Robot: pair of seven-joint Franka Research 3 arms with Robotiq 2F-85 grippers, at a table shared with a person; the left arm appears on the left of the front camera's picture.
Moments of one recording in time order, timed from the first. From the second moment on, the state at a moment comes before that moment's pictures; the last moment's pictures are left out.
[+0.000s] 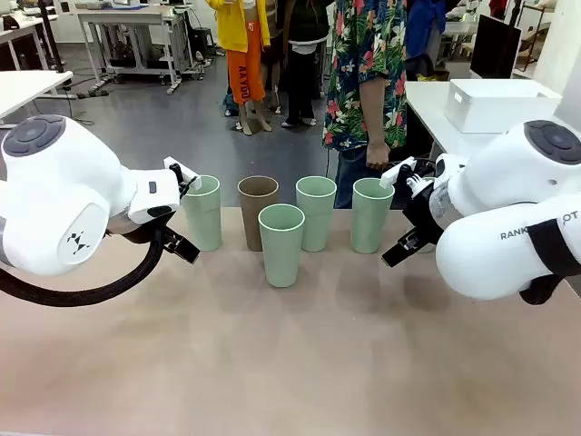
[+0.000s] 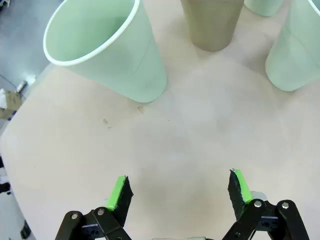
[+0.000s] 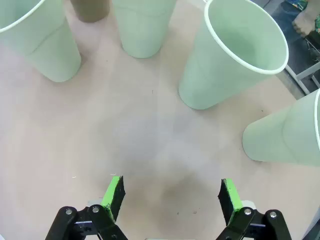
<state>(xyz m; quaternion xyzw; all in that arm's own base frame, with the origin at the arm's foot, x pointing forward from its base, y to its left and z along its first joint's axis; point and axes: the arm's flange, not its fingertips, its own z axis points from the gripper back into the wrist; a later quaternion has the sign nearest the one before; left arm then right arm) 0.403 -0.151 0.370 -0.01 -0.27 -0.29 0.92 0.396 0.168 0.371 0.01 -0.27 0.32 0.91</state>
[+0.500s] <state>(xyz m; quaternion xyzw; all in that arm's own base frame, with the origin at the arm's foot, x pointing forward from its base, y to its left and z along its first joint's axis) 0.403 -0.151 0.370 -0.01 -0.27 -0.29 0.92 0.396 0.168 0.371 0.01 -0.27 0.32 0.91</state>
